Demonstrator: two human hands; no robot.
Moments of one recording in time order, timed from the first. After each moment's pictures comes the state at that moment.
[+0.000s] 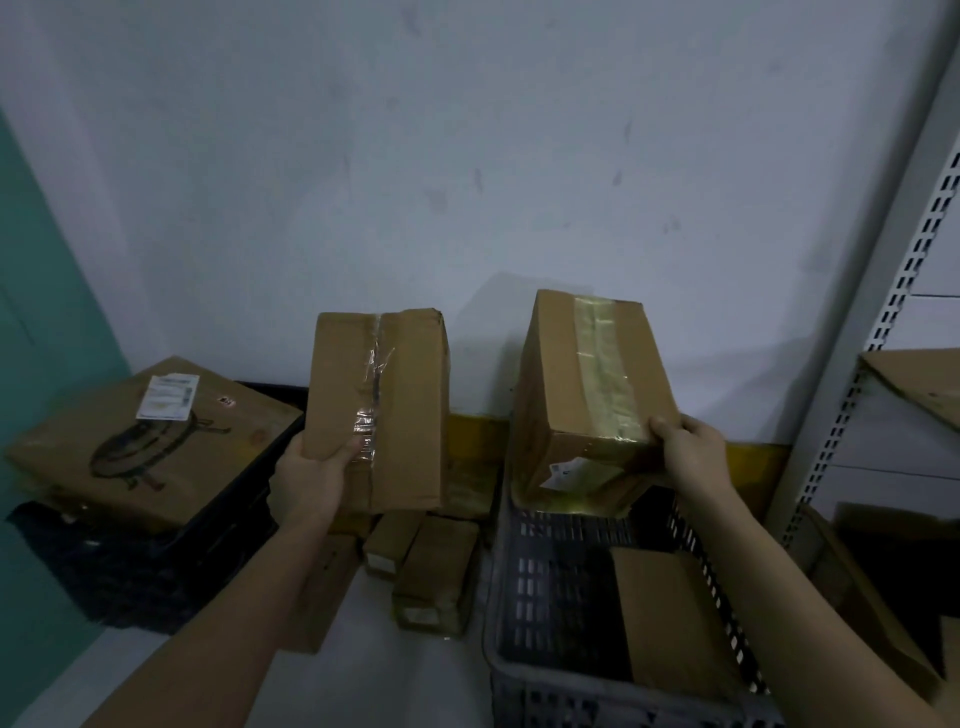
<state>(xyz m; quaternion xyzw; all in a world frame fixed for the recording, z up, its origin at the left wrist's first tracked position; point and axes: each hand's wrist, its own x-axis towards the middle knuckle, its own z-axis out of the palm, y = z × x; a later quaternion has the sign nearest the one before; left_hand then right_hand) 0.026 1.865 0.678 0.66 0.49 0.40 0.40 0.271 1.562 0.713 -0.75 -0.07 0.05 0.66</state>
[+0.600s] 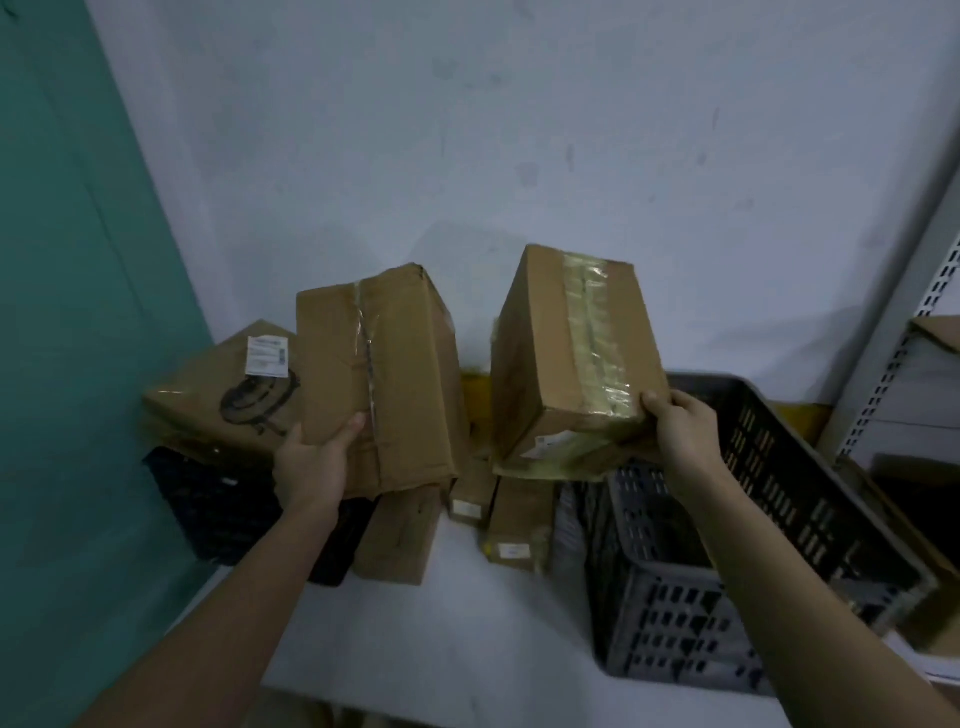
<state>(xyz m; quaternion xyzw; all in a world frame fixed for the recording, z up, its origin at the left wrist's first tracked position) -0.146 1.931 0.676 0.57 0.42 0.46 0.53 0.084 1.654 0.722 -0.68 -0.08 0.07 0.72</state>
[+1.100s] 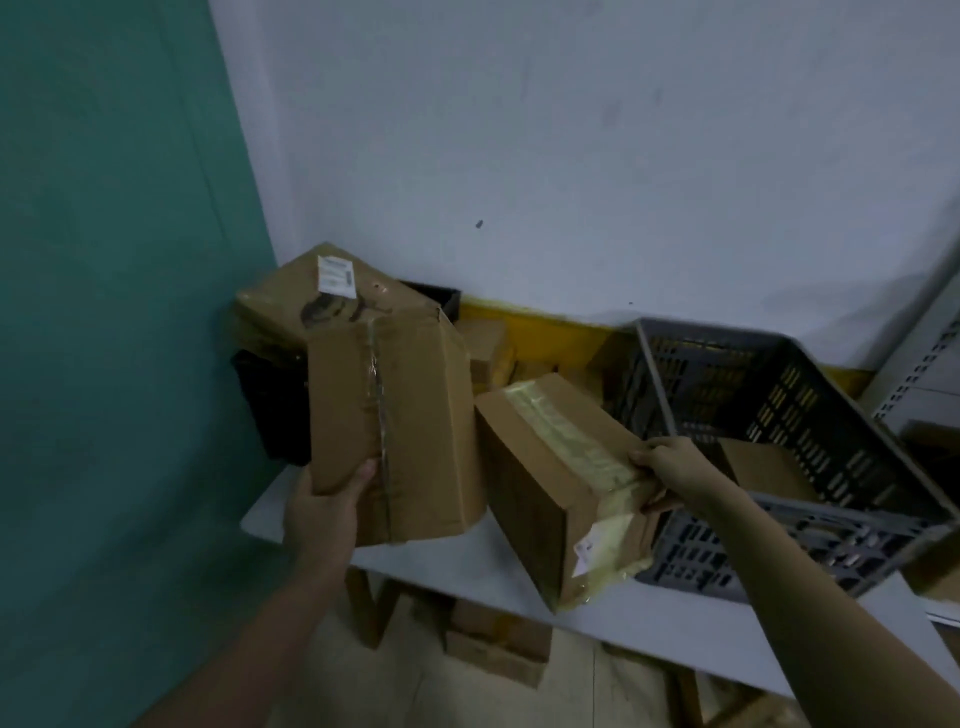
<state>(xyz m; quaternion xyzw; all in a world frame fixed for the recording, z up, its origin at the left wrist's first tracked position) -0.305 1.903 0.582 0.56 0.46 0.41 0.55 -0.023 1.664 0.657 -0.88 -0.12 0.24 0.39</state>
